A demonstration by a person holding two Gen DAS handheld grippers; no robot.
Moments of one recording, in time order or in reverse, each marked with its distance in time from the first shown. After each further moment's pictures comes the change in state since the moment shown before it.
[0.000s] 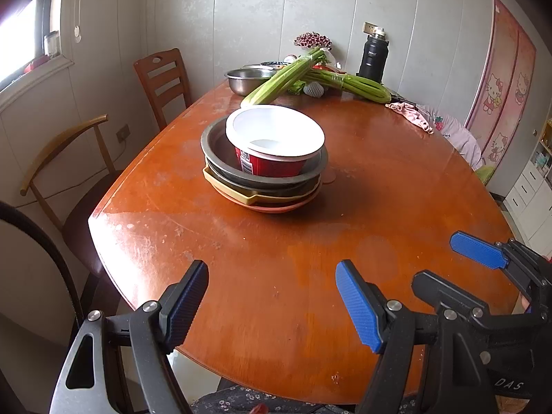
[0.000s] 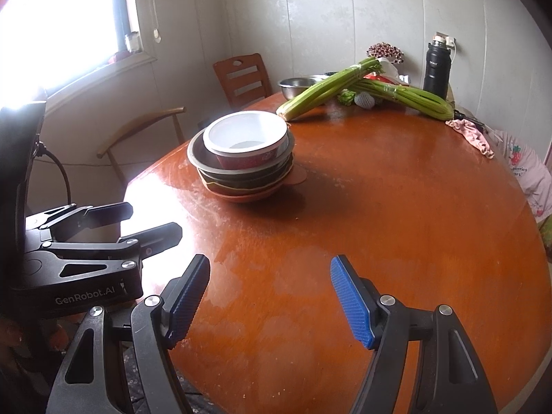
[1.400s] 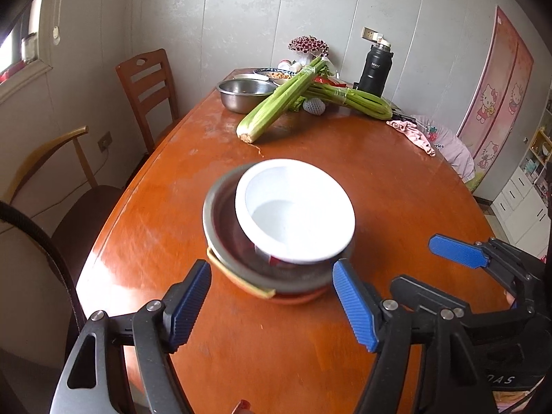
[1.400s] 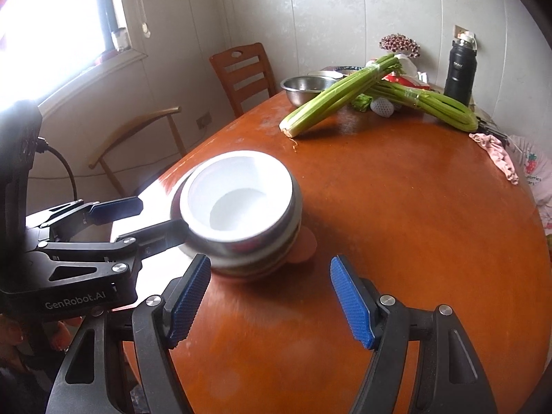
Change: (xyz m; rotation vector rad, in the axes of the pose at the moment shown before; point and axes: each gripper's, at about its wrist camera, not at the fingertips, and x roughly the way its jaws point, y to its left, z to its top) left arm 0.034 0.032 0.084 -0.002 0.012 -0.074; right arm 0.059 -0.004 0.092 -0.004 0.065 0.029
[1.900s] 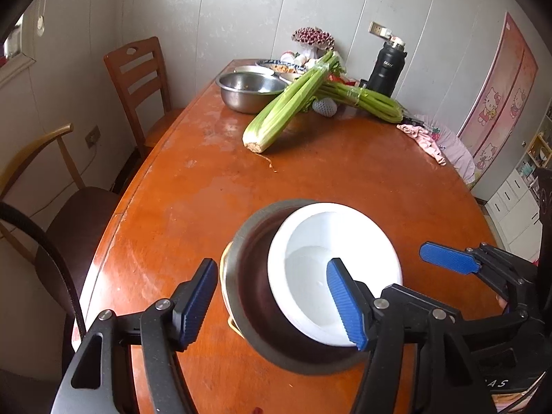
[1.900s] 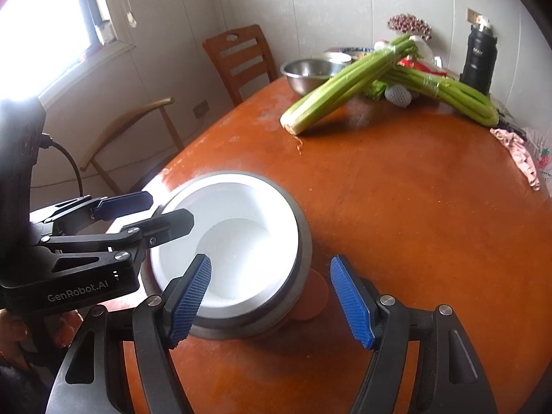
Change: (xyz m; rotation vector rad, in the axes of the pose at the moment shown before) left arm 0.051 0.034 0.057 -0.010 0.049 -0.049; right arm 0.063 -0.009 0.056 0.026 0.080 0.019
